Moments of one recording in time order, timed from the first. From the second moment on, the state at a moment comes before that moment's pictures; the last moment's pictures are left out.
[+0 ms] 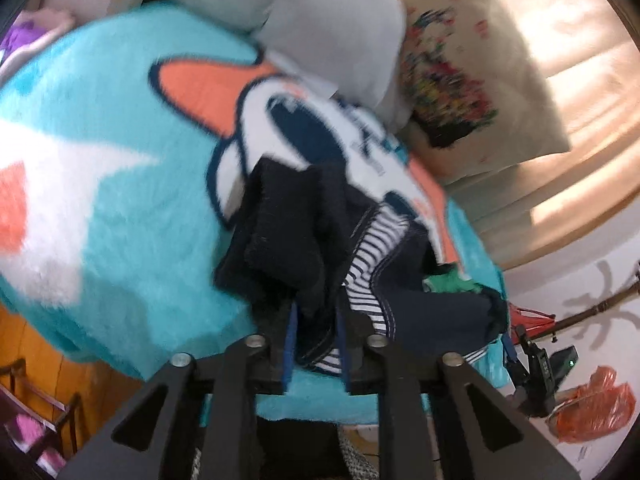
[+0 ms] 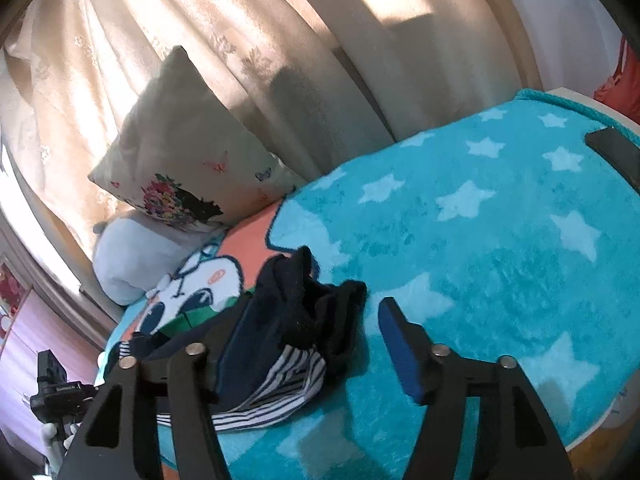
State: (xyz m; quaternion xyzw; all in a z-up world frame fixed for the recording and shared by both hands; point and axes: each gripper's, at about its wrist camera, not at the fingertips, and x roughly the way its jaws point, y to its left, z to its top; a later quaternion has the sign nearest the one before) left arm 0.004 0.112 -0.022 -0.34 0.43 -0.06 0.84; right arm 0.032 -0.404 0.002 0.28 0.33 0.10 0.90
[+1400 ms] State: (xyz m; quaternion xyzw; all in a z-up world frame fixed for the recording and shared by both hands) left arm 0.068 0.031 -0.019 -0.16 0.43 -0.01 0.89; right arm 0.032 -0.436 0.016 0.31 0.30 0.04 0.90
